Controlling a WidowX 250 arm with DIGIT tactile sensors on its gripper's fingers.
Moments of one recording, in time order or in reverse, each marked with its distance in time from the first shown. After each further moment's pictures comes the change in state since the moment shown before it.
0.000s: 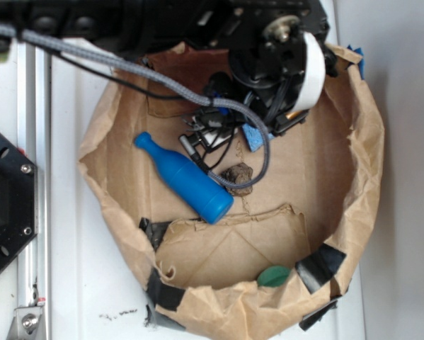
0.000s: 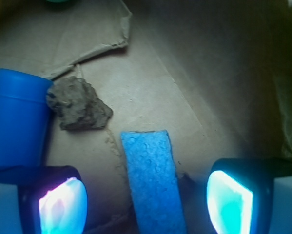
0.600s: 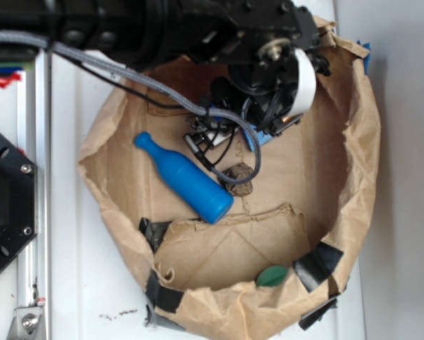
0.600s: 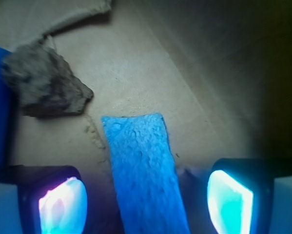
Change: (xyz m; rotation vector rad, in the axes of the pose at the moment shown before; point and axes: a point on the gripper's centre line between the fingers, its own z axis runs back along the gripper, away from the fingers) arm -0.007 0.001 -0.029 0.031 0.025 0.021
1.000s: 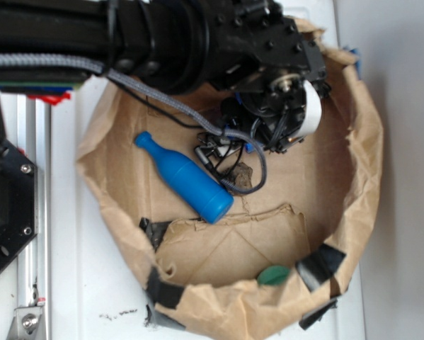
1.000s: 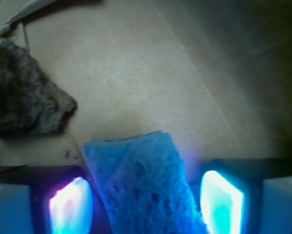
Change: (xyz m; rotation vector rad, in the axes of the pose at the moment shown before) arm 0.010 0.001 -0.019 -0.005 0.015 -0.020
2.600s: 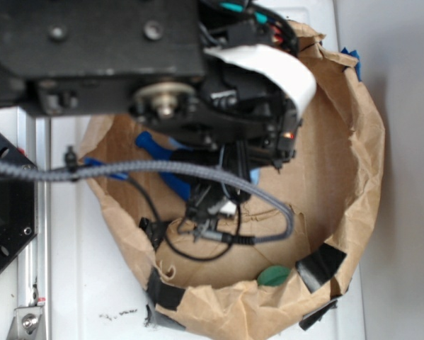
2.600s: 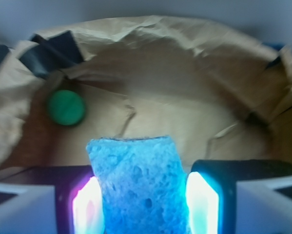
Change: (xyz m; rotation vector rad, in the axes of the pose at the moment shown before) arm 0.037 -0.051 0.133 -0.007 -0.131 0.823
